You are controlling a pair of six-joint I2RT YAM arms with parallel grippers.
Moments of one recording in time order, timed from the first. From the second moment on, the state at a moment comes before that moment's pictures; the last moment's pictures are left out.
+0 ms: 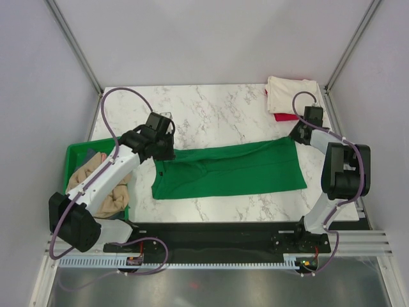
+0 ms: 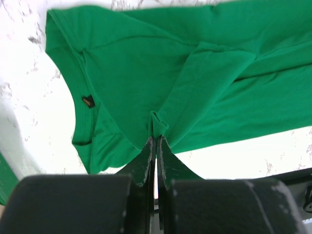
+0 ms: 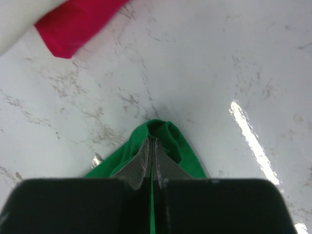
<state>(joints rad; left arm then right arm) -0.48 1.33 1.17 -0.81 -0.07 -0.45 -0.12 1.79 1.08 -0.12 0.05 0.49</state>
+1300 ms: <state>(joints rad) -0.57 1.34 0.81 -0.56 -0.21 -0.74 0.01 1.52 0.88 -0.04 -0.07 0.53</state>
